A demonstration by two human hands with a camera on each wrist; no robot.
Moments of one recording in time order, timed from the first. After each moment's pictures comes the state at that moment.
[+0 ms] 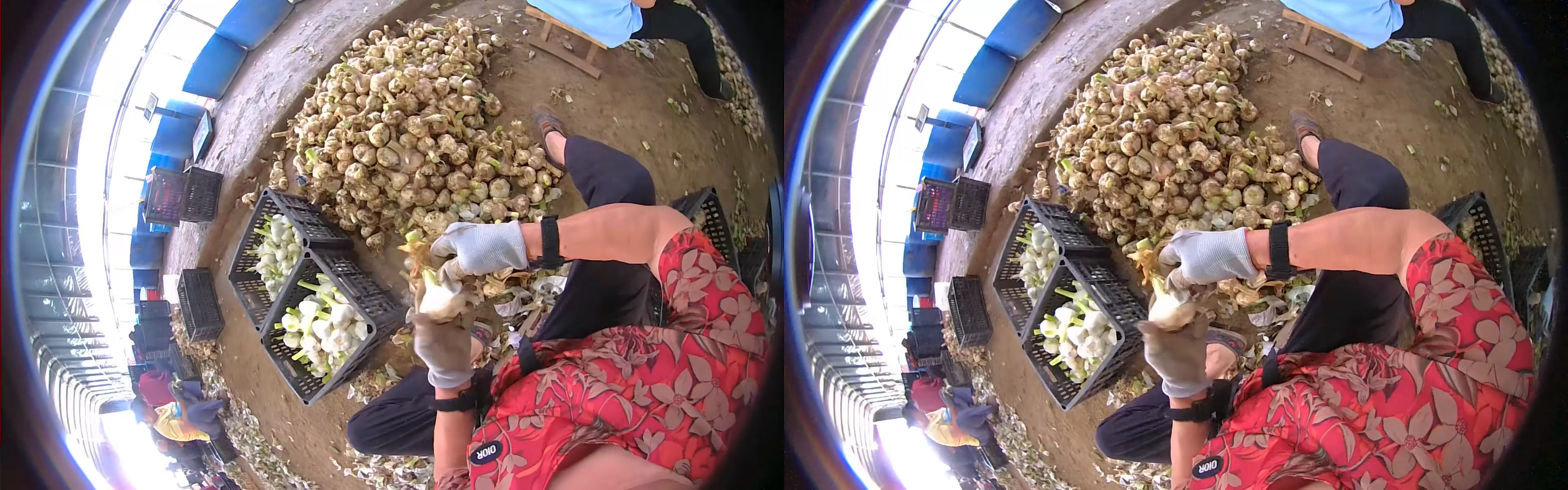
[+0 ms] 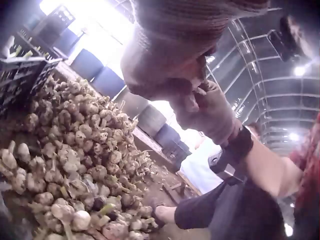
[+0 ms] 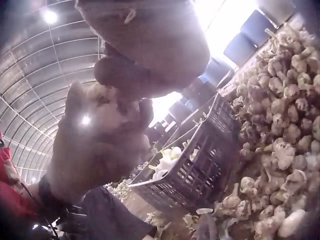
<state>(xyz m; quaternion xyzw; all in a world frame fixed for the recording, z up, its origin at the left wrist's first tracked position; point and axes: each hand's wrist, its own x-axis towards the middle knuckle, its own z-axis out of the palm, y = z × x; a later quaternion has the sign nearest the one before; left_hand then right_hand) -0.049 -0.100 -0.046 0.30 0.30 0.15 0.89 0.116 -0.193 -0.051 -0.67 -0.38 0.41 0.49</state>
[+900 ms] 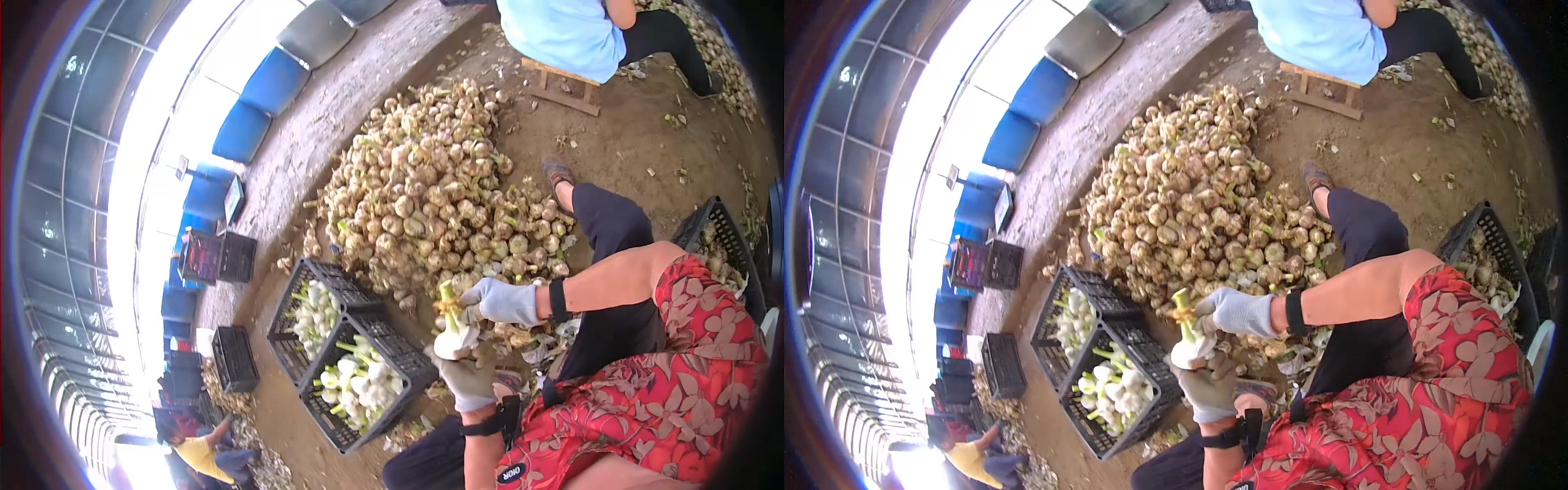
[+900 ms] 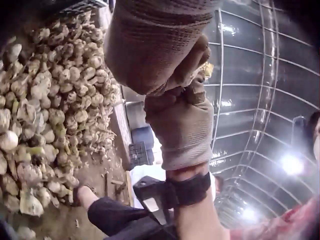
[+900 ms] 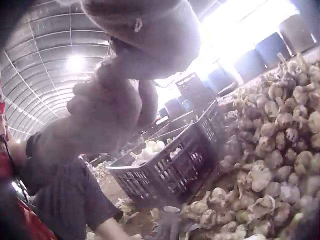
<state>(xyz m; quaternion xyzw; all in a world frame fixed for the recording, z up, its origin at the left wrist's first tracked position) -0.021 -0.078 -0.061 0.16 0.15 0.00 0.97 0.106 -0.189 -0.061 -0.56 -0.20 0.39 0.70</state>
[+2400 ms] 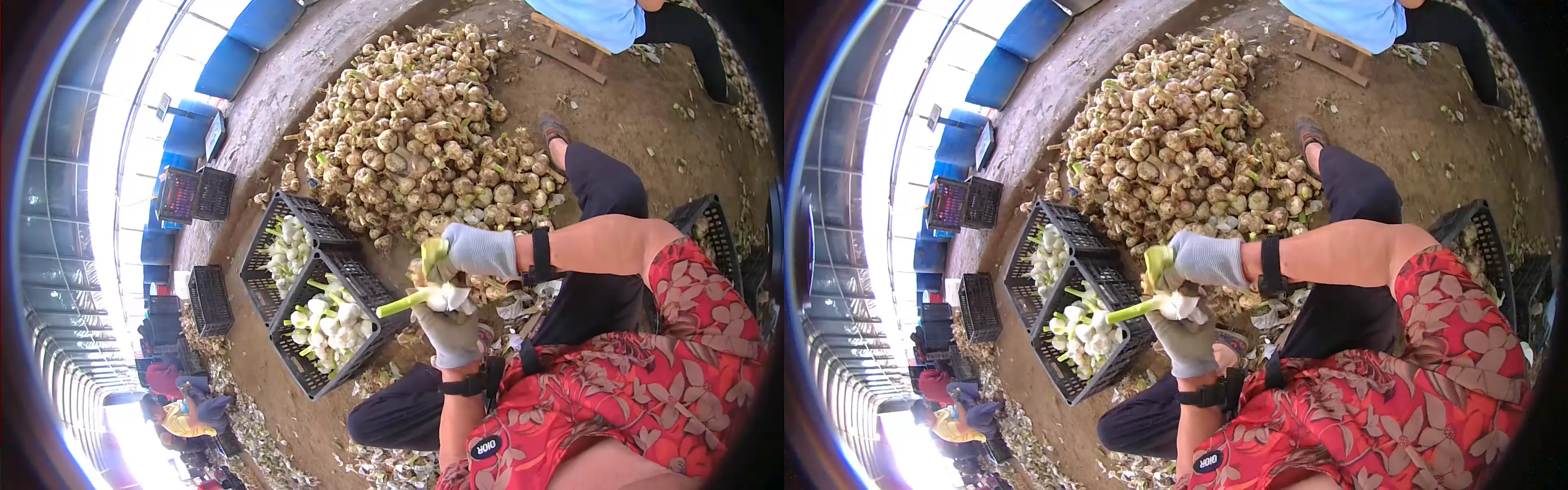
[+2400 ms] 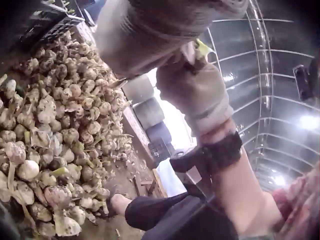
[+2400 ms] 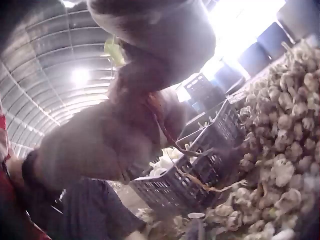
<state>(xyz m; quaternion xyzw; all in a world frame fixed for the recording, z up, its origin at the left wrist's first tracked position) -0.022 -0.098 -0.071 0.21 0.30 0.13 0.92 0.109 -0.180 -0.078 -0.55 -0.29 0.38 0.68</state>
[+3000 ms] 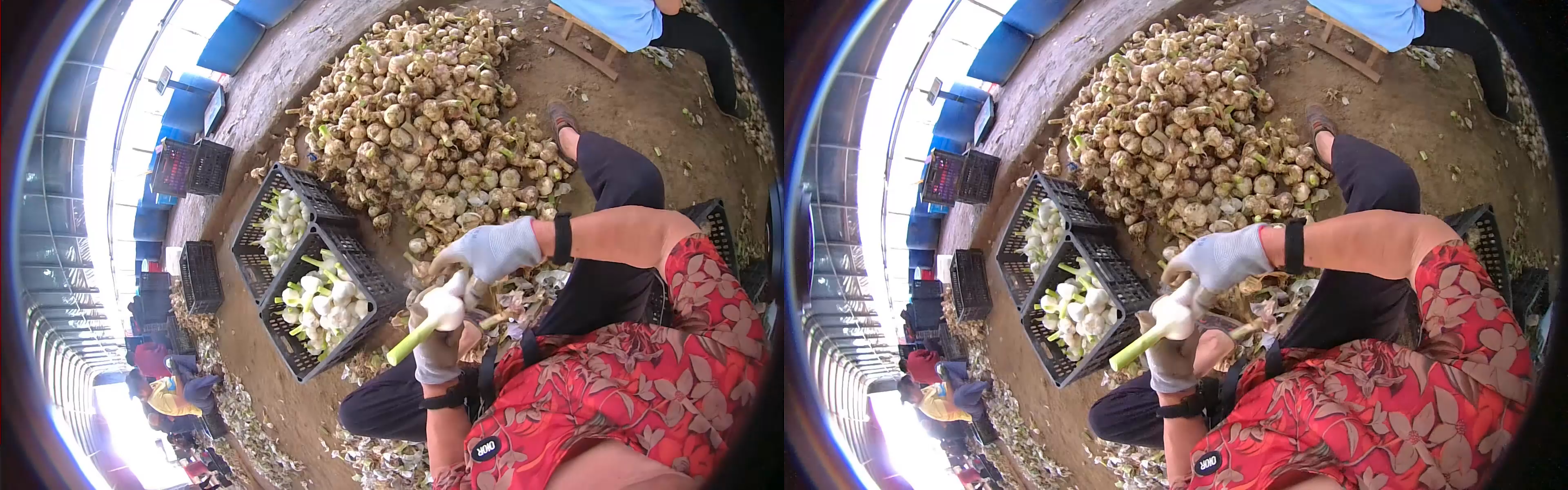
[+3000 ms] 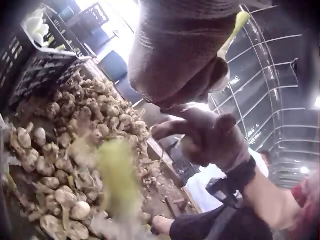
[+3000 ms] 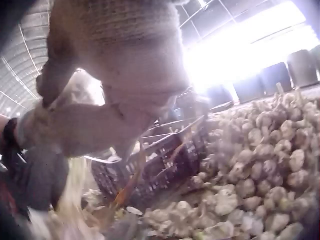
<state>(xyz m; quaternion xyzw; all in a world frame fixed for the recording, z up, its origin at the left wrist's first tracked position) -0.086 -0.070 -0.062 0.46 0.27 0.09 0.84 0.099 -0.202 -0.031 -0.64 -0.50 0.40 0.43</state>
